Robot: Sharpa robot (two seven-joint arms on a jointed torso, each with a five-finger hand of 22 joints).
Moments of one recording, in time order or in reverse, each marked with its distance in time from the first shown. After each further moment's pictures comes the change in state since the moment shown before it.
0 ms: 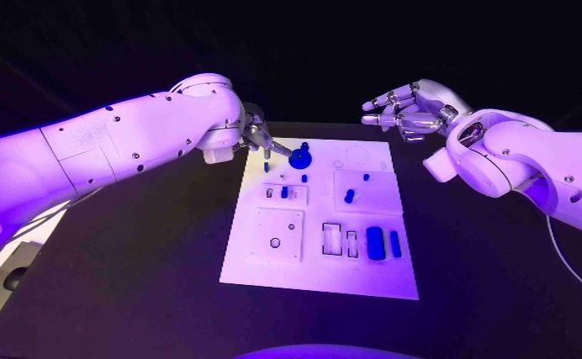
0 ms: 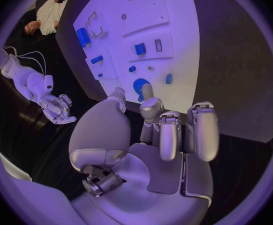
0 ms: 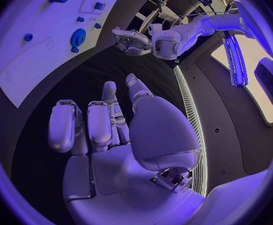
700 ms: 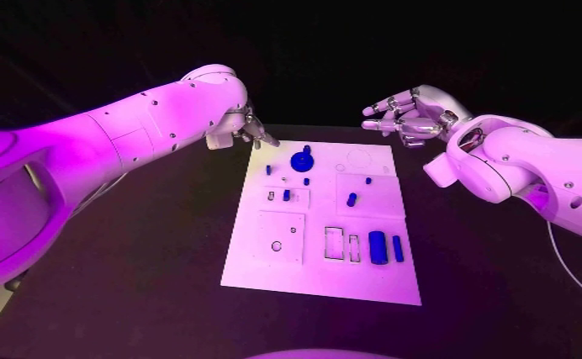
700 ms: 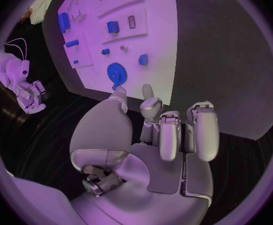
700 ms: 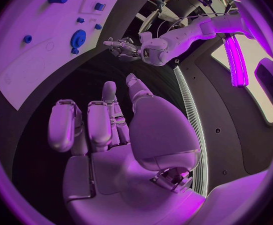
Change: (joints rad) left arm 0.025 0.167 -0.036 -0.364 0.003 0.059 0.004; left_hand 0.026 0.020 -0.017 0.001 0.000 0.000 0.000 -0.004 0.001 -0.004 0.004 -0.004 -0.003 0.000 0.000 0.000 0.000 0.000 0.000 0.000 -0.004 0.000; right arm -0.002 0.011 -0.001 -0.006 0.000 0.001 0.001; right_hand 0.000 0.000 -0.003 0.003 0.013 0.000 0.000 0.000 0.000 0.000 0.000 0.000 -0.001 0.000 0.000 -0.004 0.000 0.000 -0.001 0.001 -0.004 0.000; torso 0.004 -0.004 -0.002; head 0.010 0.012
